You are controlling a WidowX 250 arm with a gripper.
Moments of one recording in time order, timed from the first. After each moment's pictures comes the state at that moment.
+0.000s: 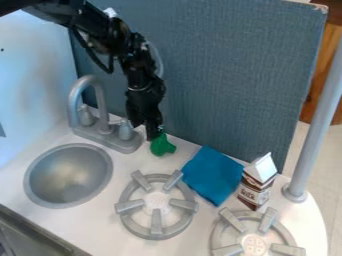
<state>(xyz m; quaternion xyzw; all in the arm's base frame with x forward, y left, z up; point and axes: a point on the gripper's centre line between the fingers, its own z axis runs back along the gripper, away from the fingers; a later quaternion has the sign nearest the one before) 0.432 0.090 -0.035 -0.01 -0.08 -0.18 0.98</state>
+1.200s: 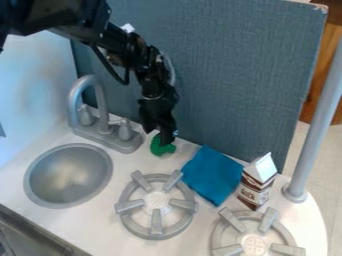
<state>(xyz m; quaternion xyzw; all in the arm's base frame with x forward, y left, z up) 0.453 0.070 -0.057 0.00 -0.09 -0.16 0.98</state>
